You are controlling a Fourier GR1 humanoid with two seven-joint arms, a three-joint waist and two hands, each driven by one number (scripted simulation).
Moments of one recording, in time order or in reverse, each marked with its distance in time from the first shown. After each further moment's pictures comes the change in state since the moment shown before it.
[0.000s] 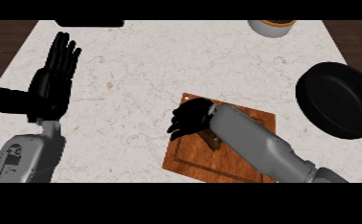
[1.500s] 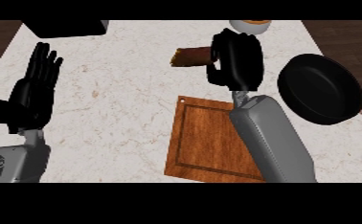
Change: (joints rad) left arm 0.075 0.023 0.079 -0.008 0.003 -0.017 0.002; right arm 0.218 0.102 -0.692 -0.637 0.022 -0.279 1.339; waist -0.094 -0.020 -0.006
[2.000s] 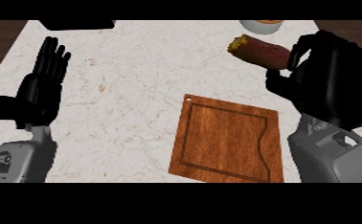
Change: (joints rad) left arm -0.031 -0.022 -0.027 -0.022 -0.015 -0.002 0.014; right arm 0.159 -0.112 -0.097 -0.524 0.098 0.263 0.264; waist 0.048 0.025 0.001
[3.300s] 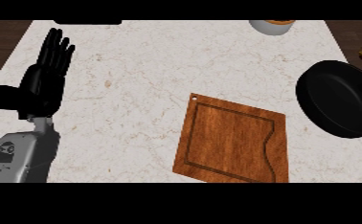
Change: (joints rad) left arm -0.064 -0.023 0.032 0.031 -0.022 -0.055 0.018; right arm 0.179 -0.386 -0.593 0.531 -0.442 -0.236 -0.633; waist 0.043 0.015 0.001
